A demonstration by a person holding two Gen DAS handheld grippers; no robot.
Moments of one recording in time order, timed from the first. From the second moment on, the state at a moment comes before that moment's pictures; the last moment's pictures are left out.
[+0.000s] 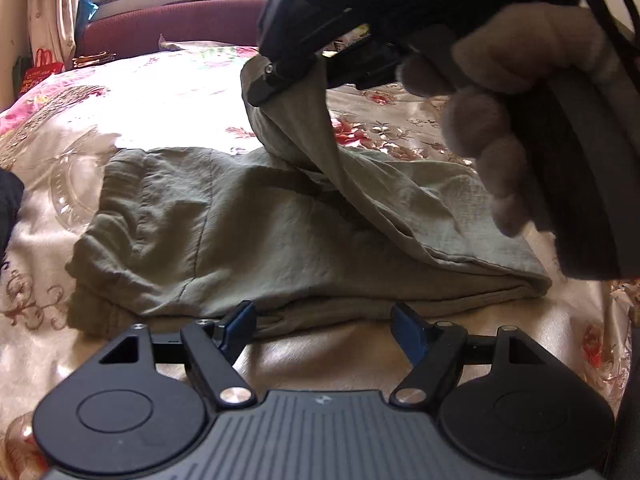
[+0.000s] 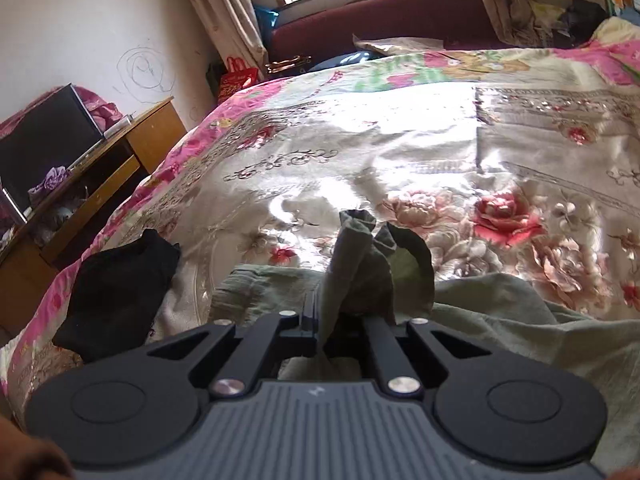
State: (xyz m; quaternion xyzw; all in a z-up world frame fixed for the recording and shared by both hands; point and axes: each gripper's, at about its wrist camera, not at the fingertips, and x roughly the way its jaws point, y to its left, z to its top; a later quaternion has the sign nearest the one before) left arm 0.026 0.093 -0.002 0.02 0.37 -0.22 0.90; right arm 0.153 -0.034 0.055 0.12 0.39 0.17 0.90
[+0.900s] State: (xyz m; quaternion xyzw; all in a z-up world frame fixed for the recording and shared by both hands) left arm 0.010 0.137 -0.004 -0.02 0.35 -0.21 0.91; right arm 0.146 0.046 0.055 0.05 0.39 0.33 0.86
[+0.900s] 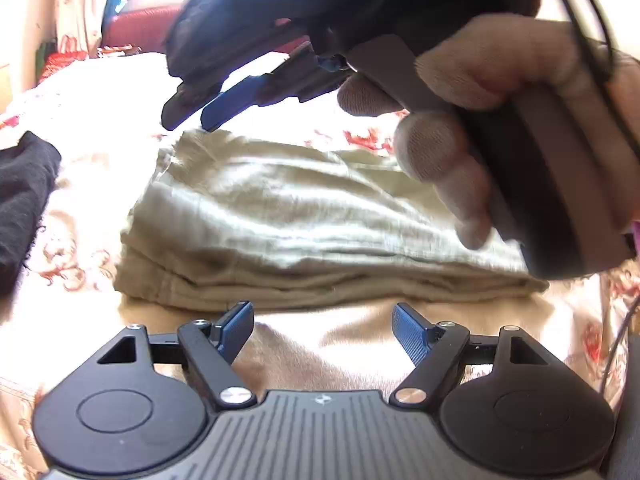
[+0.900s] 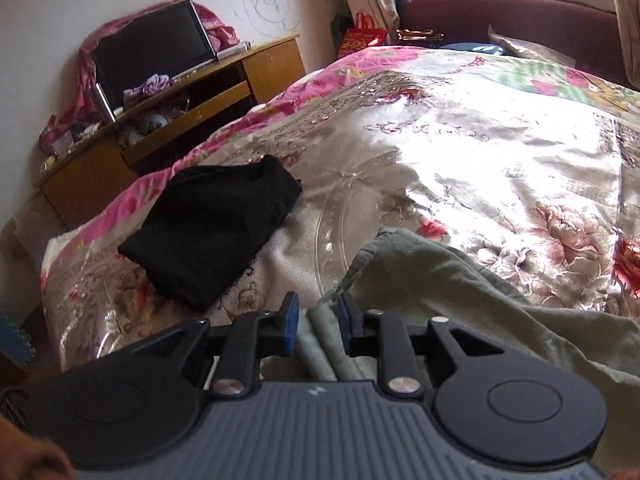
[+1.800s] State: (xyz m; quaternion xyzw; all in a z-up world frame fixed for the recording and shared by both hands) left arm 0.011 0.100 0.018 0.02 0.28 -0.20 0.94; right arm 0.100 -0.206 0.014 0.26 0.42 0.09 0.86
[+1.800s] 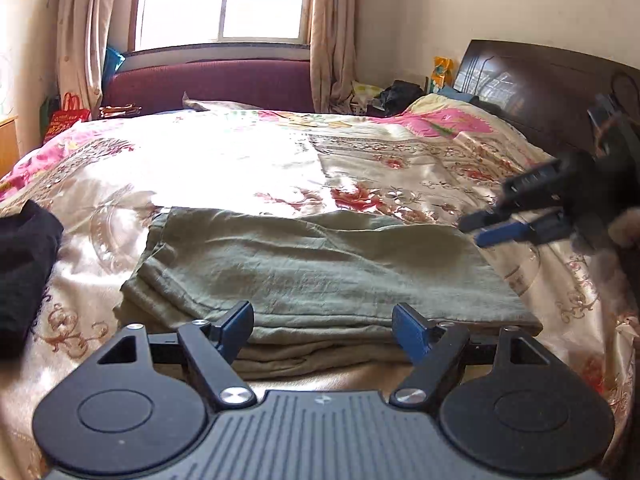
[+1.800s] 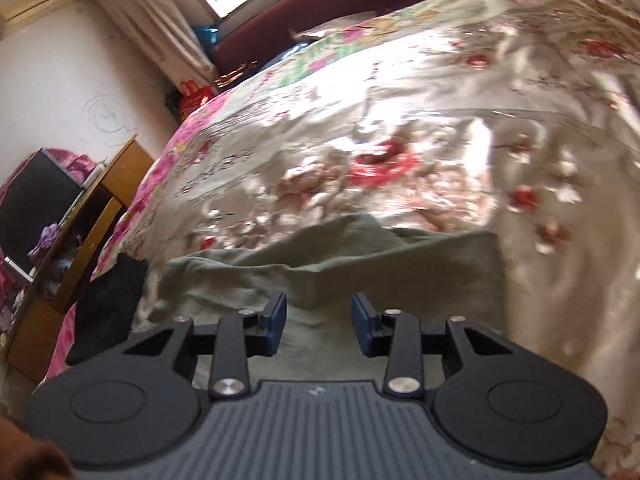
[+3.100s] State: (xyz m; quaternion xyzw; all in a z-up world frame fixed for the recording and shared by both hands) left arm 0.018 -0.032 0.015 0.19 0.35 -0.33 0.86; right arm 0.002 -0.343 -0.059 0.52 0.38 0.08 0.76
